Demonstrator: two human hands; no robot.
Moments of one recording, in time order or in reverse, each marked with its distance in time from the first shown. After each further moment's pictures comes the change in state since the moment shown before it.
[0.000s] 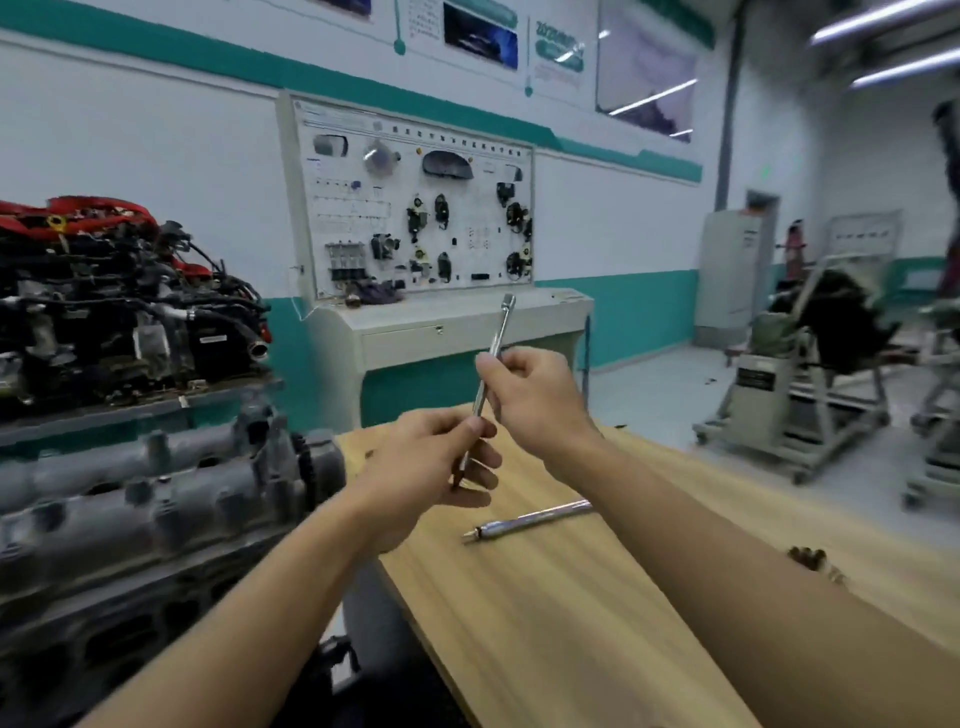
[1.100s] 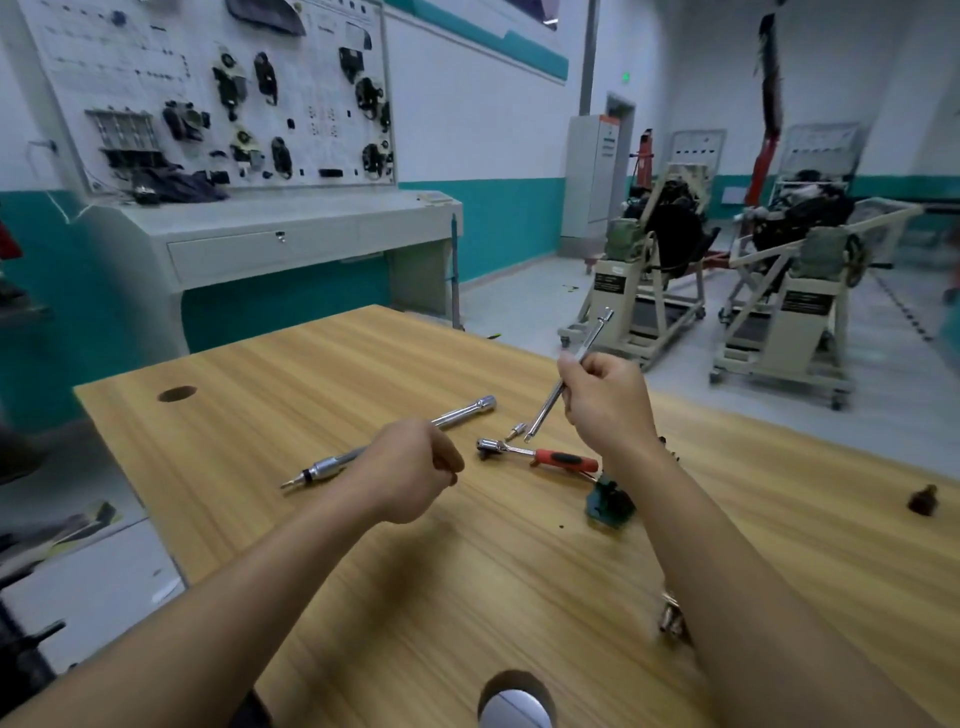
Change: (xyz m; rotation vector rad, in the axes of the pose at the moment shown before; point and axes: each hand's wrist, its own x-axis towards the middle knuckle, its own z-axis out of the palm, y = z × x) left_hand 0.091 -0.112 0.119 0.886 -0.309 0.003; right_hand -0.041 0.160 -0.163 -0.184 0.486 0.375
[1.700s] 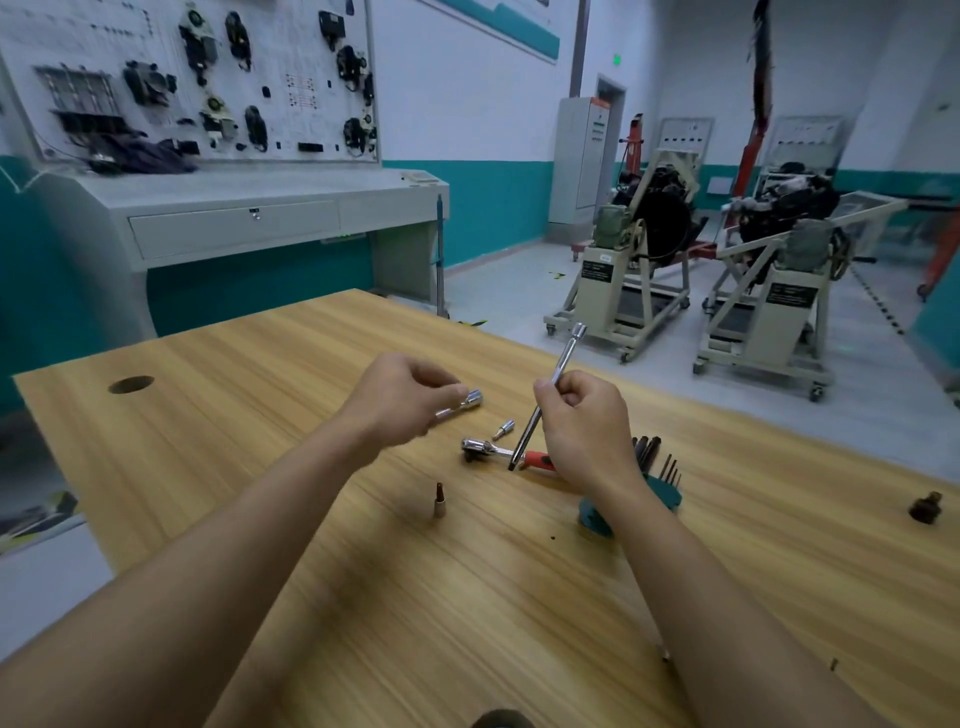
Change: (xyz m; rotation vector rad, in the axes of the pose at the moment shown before) left_hand 0.064 -0.003 -0.006 -0.492 0.132 0.004; right_hand -0.006 0.025 0.014 -0.127 -0.004 -0.099
